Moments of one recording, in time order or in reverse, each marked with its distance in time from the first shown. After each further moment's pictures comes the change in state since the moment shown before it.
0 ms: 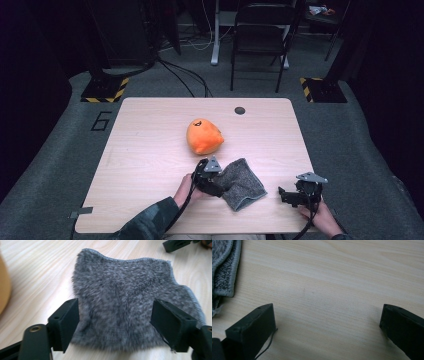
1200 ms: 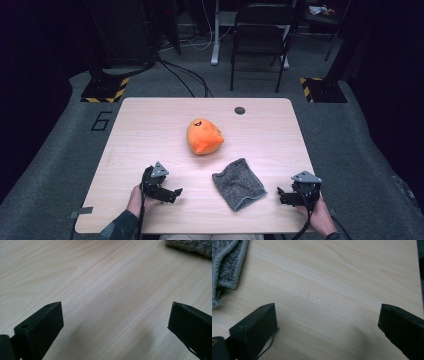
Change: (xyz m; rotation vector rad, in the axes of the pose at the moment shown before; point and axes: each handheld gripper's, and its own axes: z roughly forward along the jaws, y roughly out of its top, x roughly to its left) left arm 0.052 -0.104 -0.092 0.084 0.253 -0.226; right arm 0.009 0.007 -0.003 -0.006 -0.041 -0.181
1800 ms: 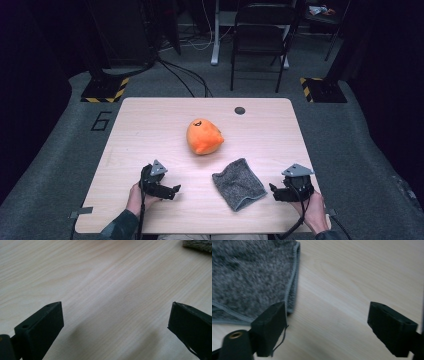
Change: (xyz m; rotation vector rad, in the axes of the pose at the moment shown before) left arm 0.008 -0.001 0.004 -0.025 0.067 0.000; right arm 0.031 0.052 -0.039 0.010 0.095 -0.079
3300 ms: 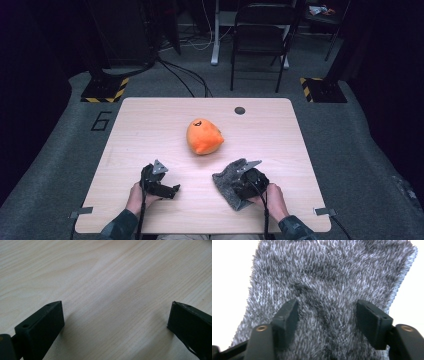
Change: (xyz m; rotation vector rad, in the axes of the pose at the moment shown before) left arm 0.004 -0.004 0.011 0.034 0.022 -0.007; right arm 0.076 0.044 0.079 0.200 0.235 -0.142
